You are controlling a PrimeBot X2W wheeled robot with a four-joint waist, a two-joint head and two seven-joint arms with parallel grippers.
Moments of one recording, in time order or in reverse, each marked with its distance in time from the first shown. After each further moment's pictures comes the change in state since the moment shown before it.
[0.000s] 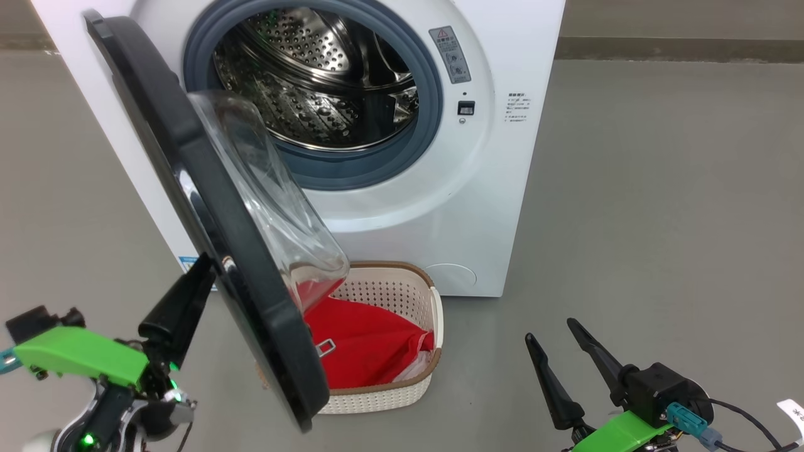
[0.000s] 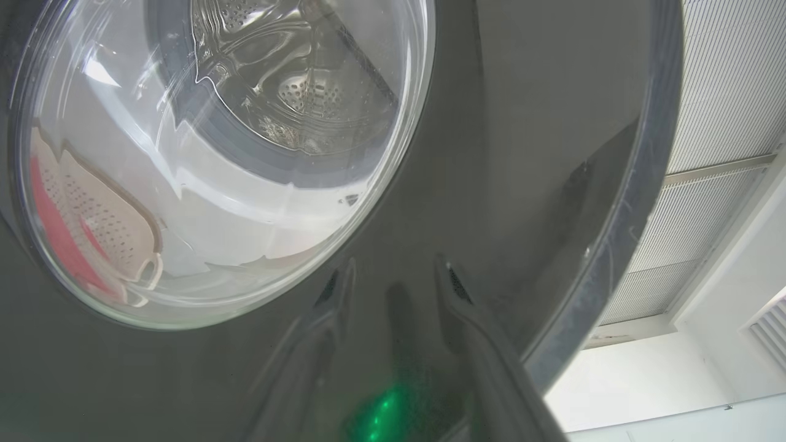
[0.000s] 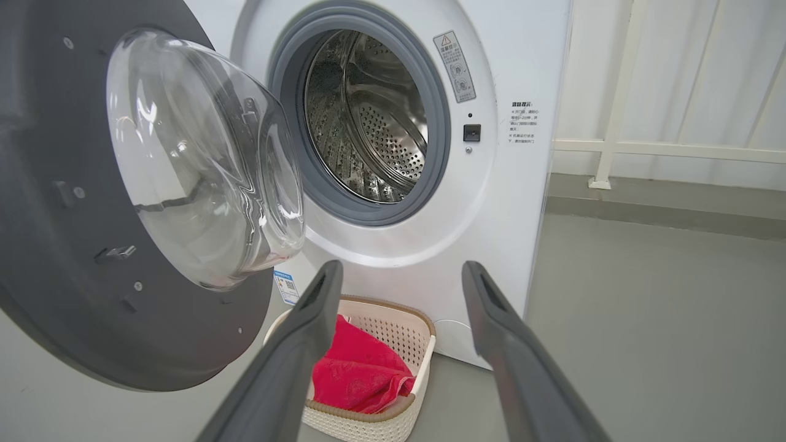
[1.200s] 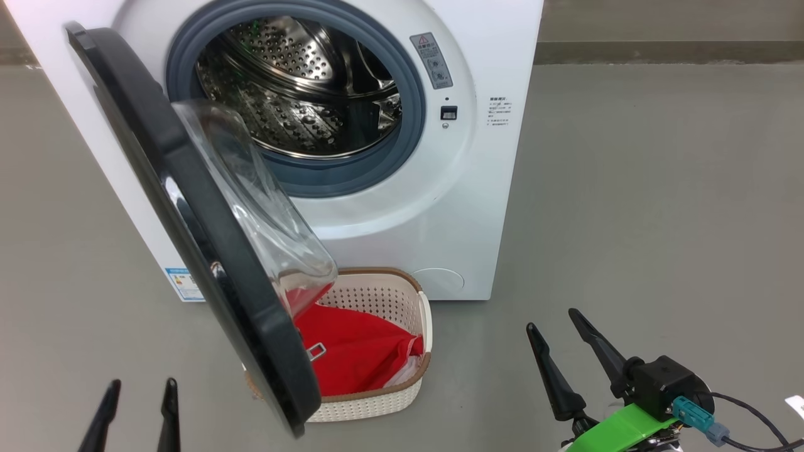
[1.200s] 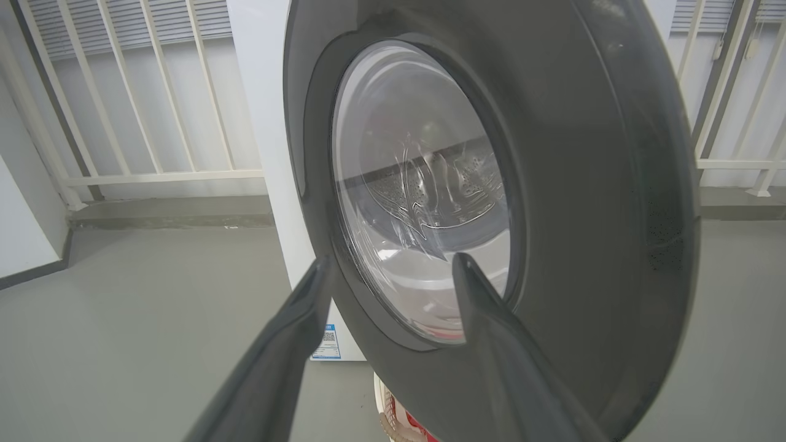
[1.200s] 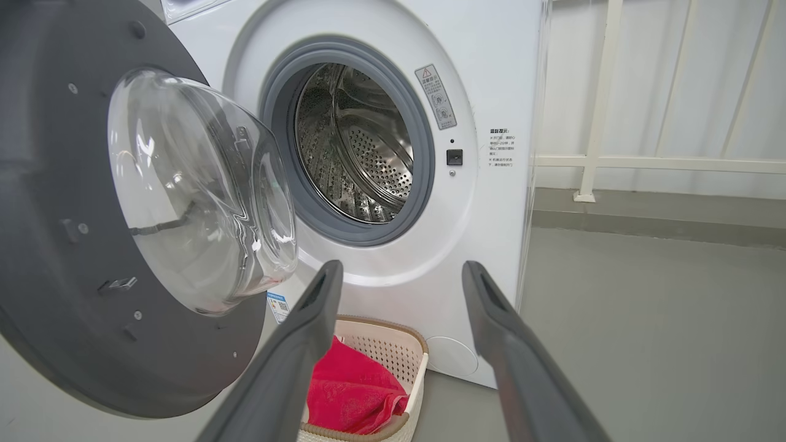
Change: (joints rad) left arm 0.396 0.056 -0.015 -0.034 1.312 -0.245 -0.725; right arm -0.008 0.000 -0.001 -0.026 0.027 0.000 0.000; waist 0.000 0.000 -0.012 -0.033
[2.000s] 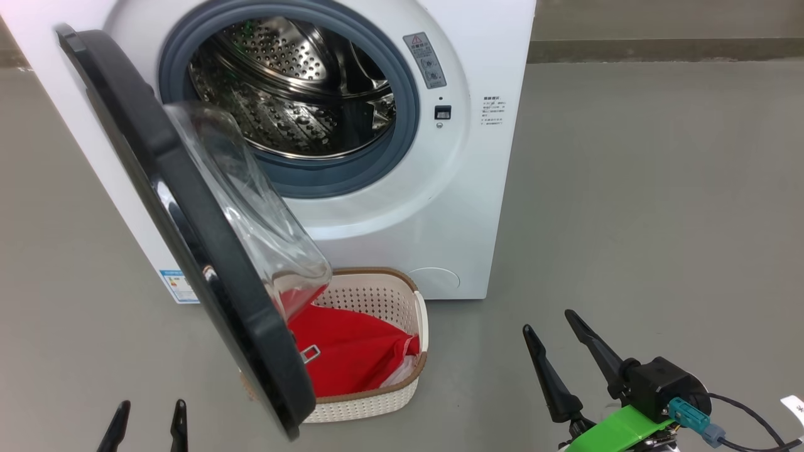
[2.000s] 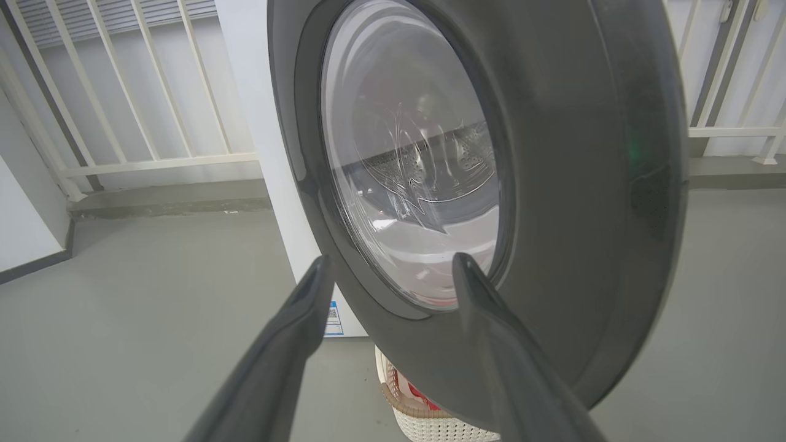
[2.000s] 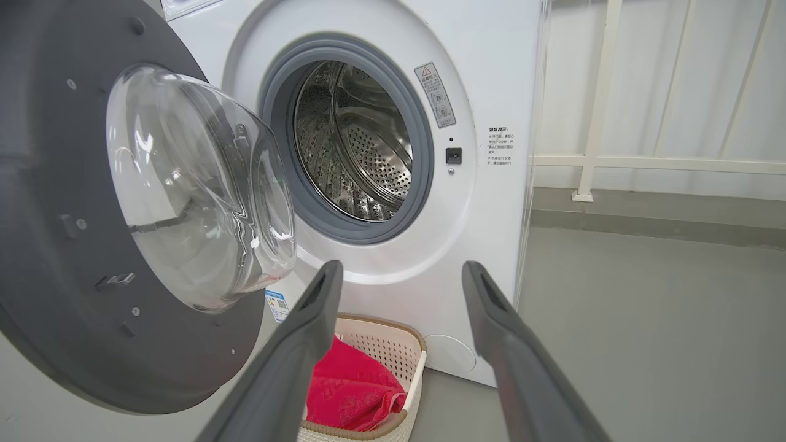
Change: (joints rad) left arm 0.044 -0.046 0.019 0.012 0.085 -0.017 0.000; right arm 0.000 0.000 0.009 -0.001 -0.004 0.000 0.000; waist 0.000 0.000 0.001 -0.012
